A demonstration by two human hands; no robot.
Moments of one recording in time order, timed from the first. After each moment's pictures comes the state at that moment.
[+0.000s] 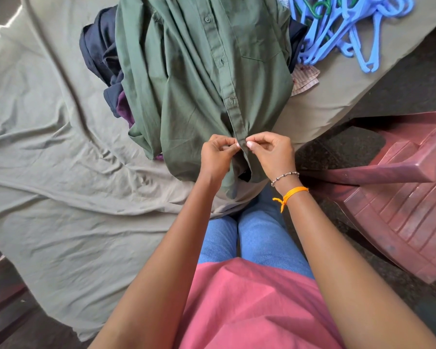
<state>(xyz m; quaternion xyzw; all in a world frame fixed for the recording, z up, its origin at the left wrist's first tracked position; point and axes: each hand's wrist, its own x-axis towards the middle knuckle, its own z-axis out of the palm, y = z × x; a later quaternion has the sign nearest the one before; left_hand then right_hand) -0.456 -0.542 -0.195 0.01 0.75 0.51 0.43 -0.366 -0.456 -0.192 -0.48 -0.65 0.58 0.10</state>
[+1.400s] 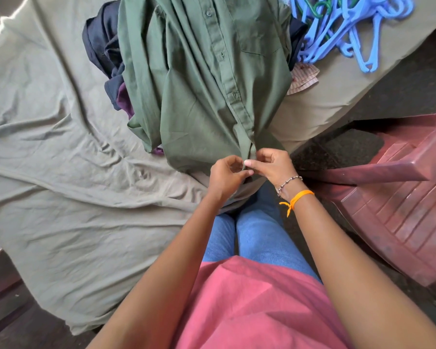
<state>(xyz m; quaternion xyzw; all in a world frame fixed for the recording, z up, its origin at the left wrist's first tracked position) -0.409 -0.569 -0.214 0.10 0.80 0.37 0.47 -0.328 -0.462 -0.210 -0.48 -0.56 0.67 -0.03</state>
